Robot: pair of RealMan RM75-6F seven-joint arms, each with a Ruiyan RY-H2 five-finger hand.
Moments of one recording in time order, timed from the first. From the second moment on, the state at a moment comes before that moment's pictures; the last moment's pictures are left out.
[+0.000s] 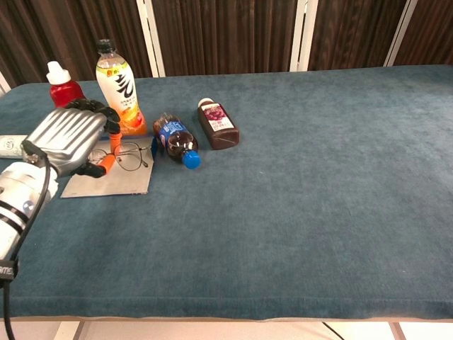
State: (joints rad) left arm -0.56 -1.90 -0.26 -1.08 1.33 1.28 0.62; right arm 0.08 -1.00 -0.05 -1.63 -1.67 1.46 0.06
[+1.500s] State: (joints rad) left arm -0.71 -2.04 -0.28 -0.56 1.26 1.16 0.59; right arm 0.07 -0.98 -0.04 -1.63 -1.65 1.46 0.08
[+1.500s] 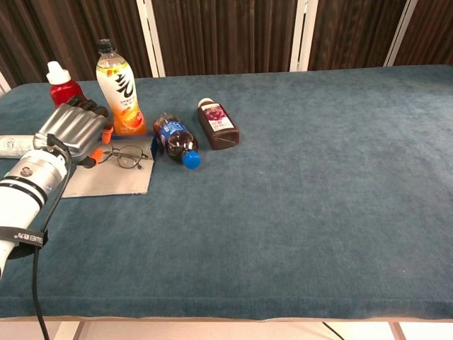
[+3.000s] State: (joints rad) left arm -0.54 -1.77 -0.15 -1.28 1.12 1.15 0.61; right arm 0.07 -0.98 -0.07 -1.63 -1.70 1.47 0.09
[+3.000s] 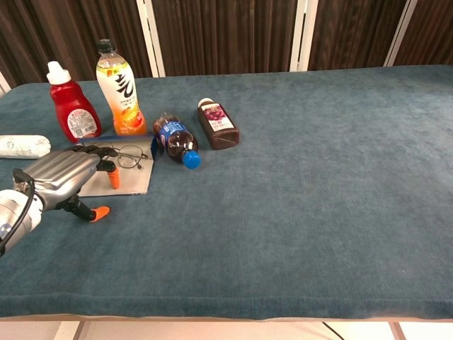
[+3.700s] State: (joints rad) left arm -0.56 -1.81 -0.19 -1.20 1.11 1.17 0.58; right arm 0.07 -0.98 -0.07 -1.63 -1.70 1.47 0.09
